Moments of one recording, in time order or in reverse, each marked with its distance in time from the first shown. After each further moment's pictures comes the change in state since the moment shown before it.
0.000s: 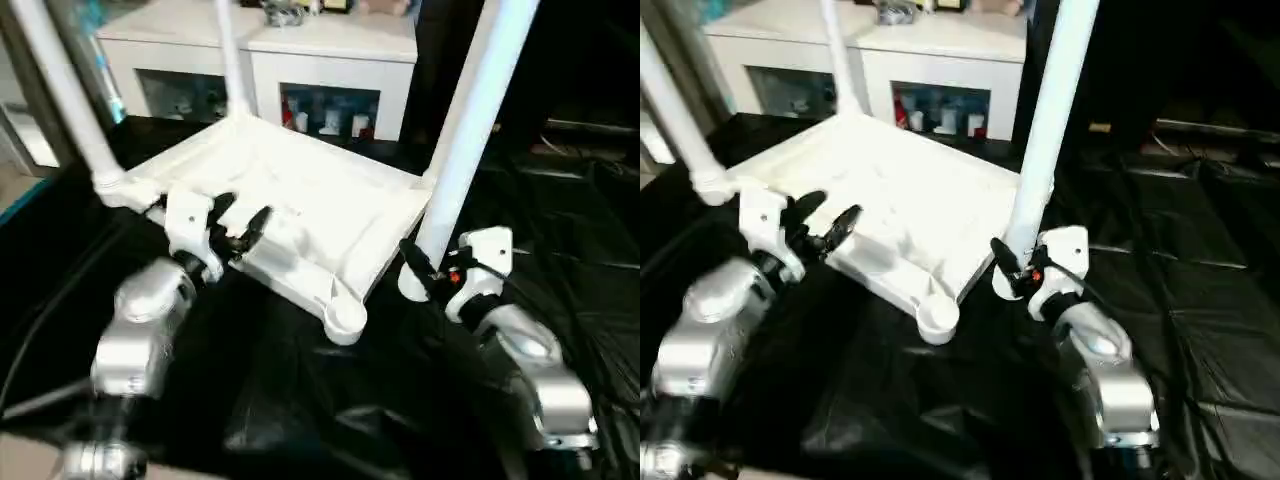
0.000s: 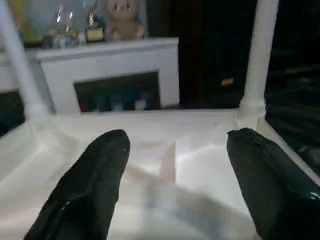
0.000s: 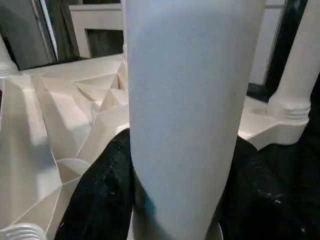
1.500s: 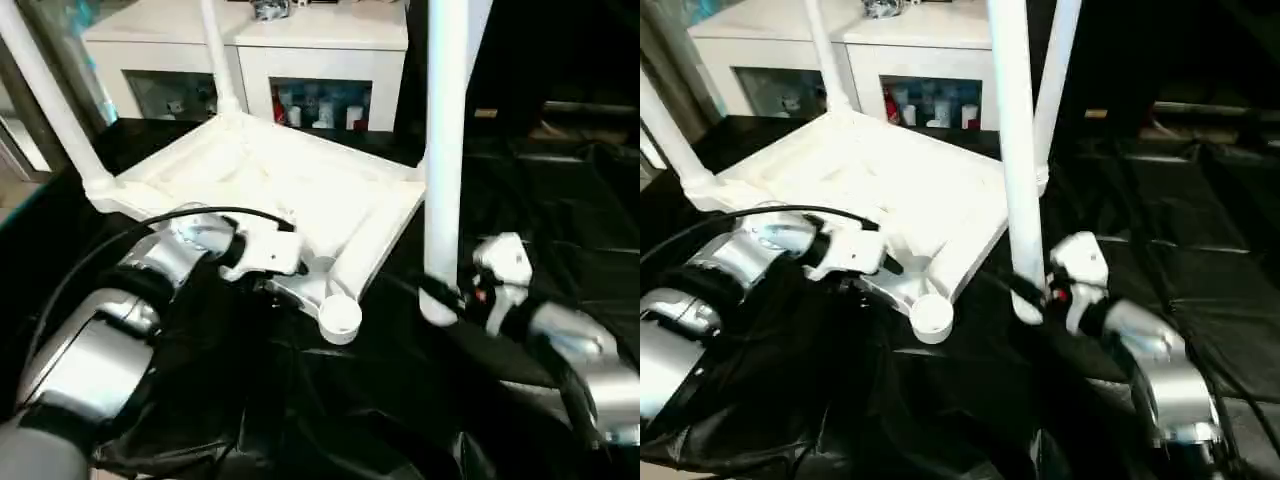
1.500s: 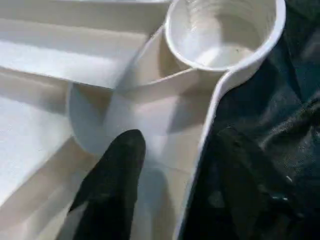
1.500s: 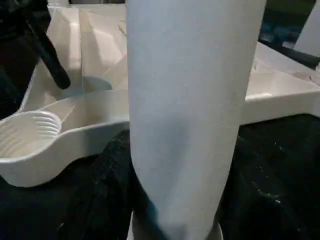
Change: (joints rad) left arm -0.509 0.116 -0.544 0.872 0.470 -0.632 -0.733; right arm 0.070 -0.239 0.034 -0.007 0.013 -0.016 0.312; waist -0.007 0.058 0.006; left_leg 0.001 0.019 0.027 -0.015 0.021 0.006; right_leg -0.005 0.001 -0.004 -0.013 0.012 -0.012
